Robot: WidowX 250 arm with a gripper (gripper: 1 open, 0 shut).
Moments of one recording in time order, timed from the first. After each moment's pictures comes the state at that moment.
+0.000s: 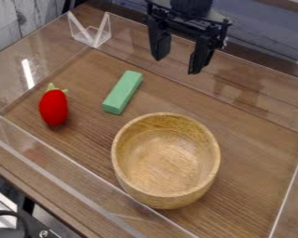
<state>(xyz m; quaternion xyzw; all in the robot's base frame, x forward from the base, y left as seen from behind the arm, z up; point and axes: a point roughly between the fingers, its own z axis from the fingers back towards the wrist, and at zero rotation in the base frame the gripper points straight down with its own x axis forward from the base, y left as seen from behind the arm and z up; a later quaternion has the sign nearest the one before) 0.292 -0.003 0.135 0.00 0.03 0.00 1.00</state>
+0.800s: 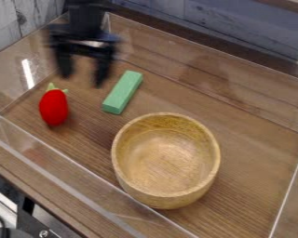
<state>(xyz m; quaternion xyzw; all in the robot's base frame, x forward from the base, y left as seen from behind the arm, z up) 0.218 0.129 0.105 -0.01 0.03 0.15 0.99</state>
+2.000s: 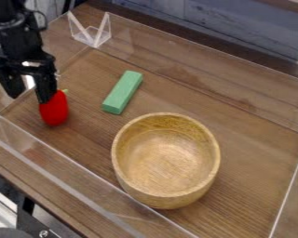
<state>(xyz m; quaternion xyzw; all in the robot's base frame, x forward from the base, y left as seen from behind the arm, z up) 0.205 0.171 0.061 -0.03 0.02 0.14 0.99</state>
